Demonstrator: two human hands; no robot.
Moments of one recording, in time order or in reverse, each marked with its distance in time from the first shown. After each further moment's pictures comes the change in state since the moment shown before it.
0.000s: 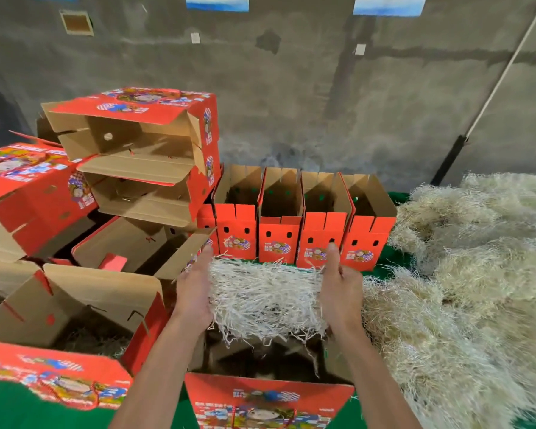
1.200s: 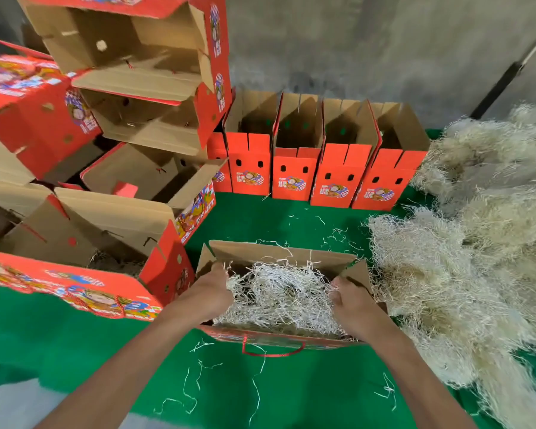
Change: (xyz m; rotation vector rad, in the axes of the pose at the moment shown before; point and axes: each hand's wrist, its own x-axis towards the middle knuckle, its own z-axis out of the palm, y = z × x) left_hand -0.042 -0.069 -0.060 1.433 -0.267 -0.121; right_hand -0.072 0.076 -0.049 -0.924 -0.737 0.240
